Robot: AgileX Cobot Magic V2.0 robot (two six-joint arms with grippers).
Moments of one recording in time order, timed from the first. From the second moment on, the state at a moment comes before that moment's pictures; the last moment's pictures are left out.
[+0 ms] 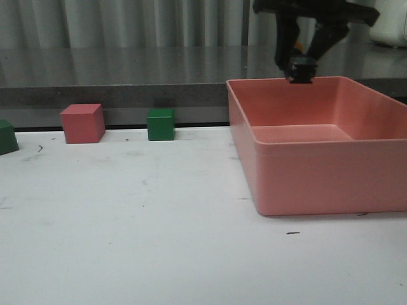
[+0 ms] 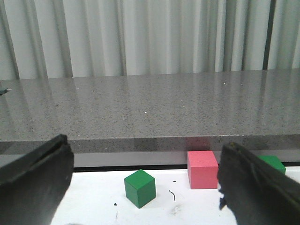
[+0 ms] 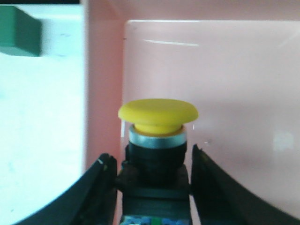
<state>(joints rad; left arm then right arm) 0.05 0.44 -0.39 0.22 0.01 -0.16 0.28 1.96 -1.91 0.06 1.05 0.24</state>
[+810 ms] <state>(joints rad) 0.05 0.44 -0.39 0.22 0.01 -0.16 0.81 2.28 -2.20 0.16 1.07 0.32</state>
